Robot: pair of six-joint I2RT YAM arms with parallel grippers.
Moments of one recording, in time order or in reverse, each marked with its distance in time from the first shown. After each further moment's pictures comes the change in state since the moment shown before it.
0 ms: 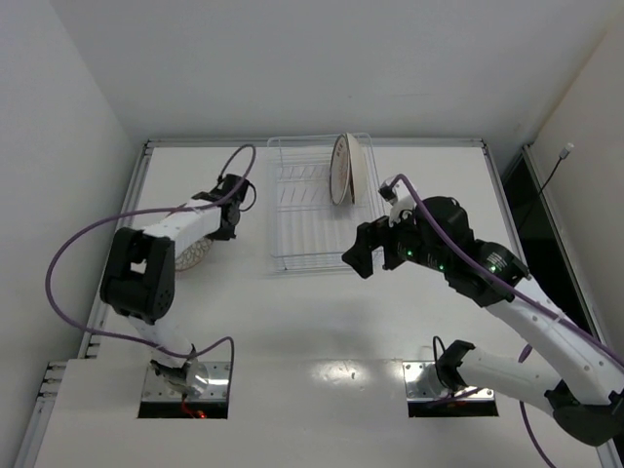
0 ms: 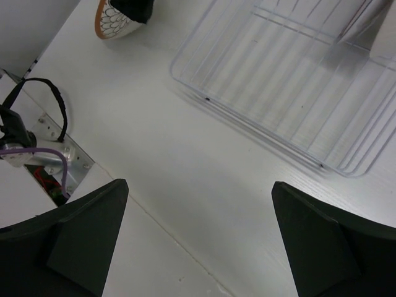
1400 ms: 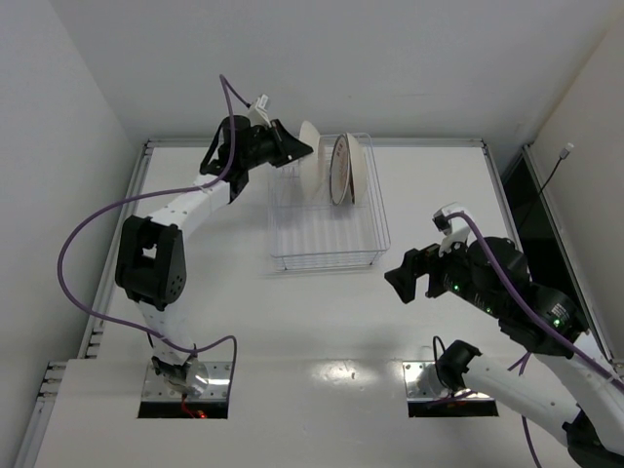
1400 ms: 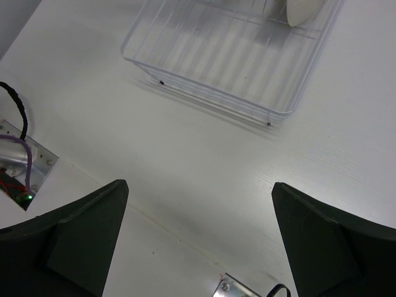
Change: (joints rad) left arm -0.021 0.071 0.333 0.772 1.059 -0.615; right arm 0.000 -0.326 -0.069 -0.227 0.186 0.005
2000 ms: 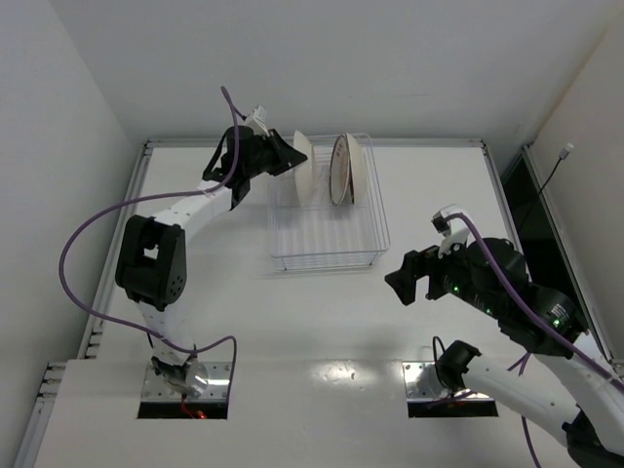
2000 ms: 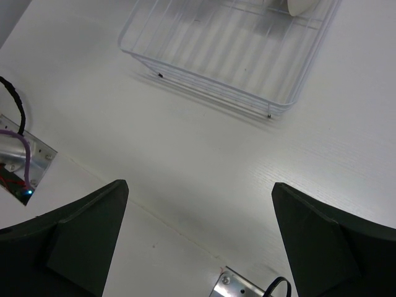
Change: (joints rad) left arm -0.005 0.000 -0.075 0.005 -0.145 0.001; right arm 0.000 0.000 0.000 -0.023 -0.003 0.011
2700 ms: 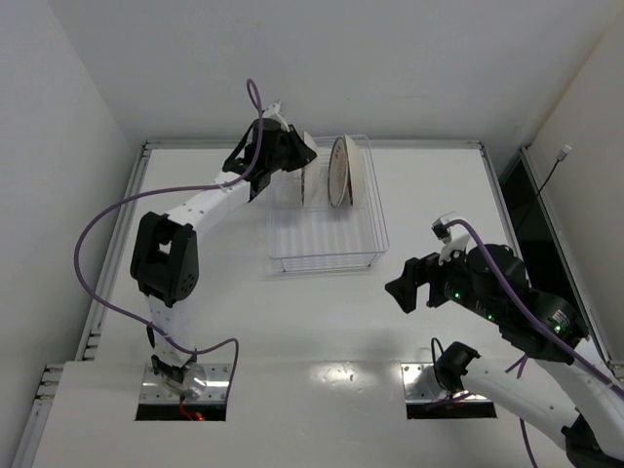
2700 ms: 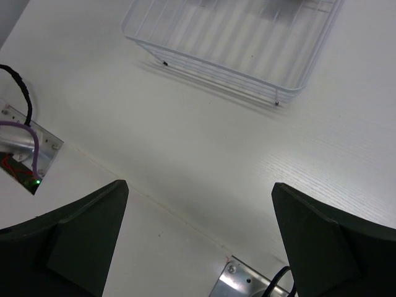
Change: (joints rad) left arm -0.114 0.077 0.195 -0.214 -0.266 0.074; right arm 0.000 -0.028 -0.017 -0.035 -0.027 0.026
